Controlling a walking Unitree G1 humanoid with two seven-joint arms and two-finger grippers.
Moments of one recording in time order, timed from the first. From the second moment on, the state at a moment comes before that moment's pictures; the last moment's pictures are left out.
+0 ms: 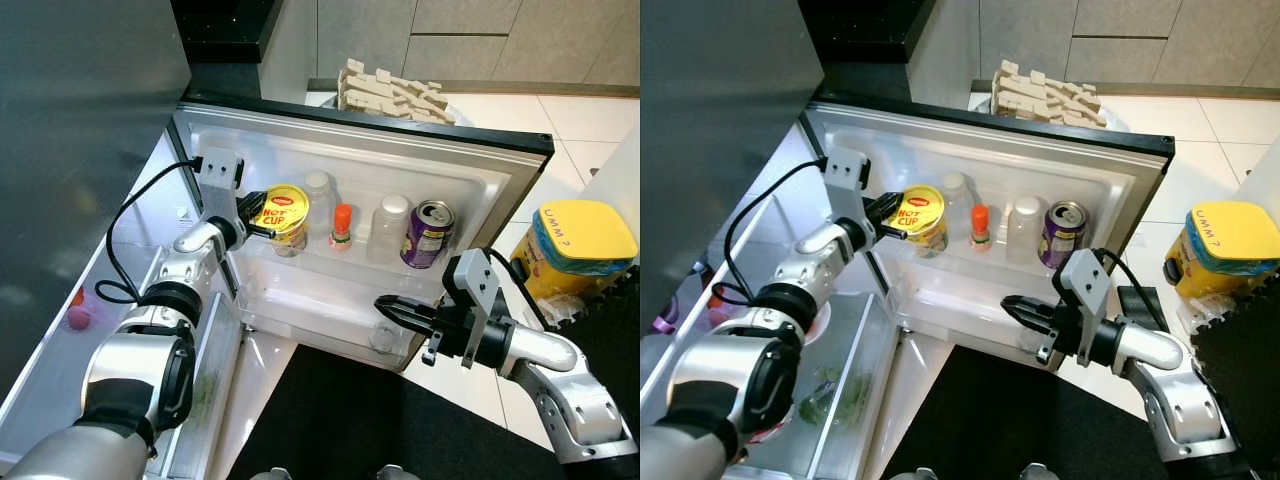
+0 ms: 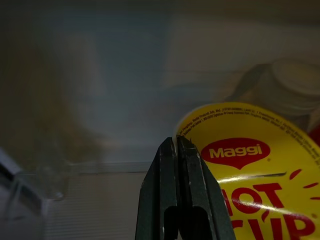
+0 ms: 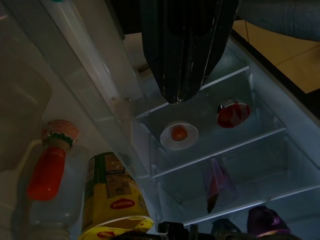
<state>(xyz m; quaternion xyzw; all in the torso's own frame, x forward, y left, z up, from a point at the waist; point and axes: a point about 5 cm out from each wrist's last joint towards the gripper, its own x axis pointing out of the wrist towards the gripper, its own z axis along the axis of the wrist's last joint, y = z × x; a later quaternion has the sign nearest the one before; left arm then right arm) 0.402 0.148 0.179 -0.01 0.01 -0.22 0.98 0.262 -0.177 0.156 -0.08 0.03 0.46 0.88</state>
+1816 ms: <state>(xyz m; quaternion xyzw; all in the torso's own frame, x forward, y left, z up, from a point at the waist) 0.405 0.133 0.202 0.08 -0.06 -0.24 0.96 0.241 -0.176 0.174 -0.12 0.03 0.43 0.90</state>
